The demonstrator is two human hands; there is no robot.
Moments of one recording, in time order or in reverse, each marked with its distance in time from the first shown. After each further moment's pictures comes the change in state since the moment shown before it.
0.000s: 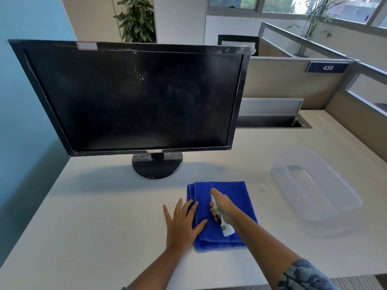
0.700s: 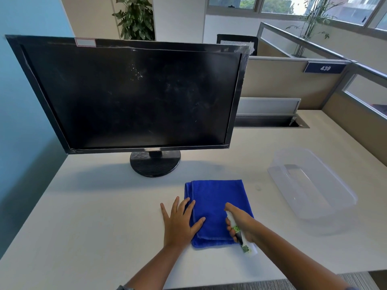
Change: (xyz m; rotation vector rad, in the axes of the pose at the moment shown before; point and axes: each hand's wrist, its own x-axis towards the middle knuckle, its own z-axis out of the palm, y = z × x) left_hand -0.001 0.000 0.002 -0.012 0.031 0.001; right_hand -0.029 0.038 -0.051 -0.001 -0.123 0.229
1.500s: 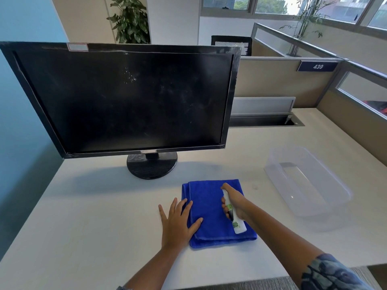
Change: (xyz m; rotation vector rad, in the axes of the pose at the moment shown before) left_hand 0.000 0.000 0.001 0.002 -0.006 0.008; right_hand 0.007 -0.045 -0.002 0.087 0.084 -0.089
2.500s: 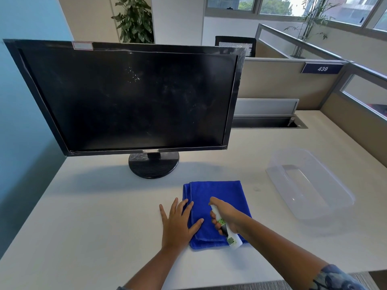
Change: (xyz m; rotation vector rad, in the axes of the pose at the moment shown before) left_hand 0.000 -0.001 0.001 -0.008 -0.017 -0.008; right_hand -0.007 0.020 0.026 -0.141 -0.152 0.070
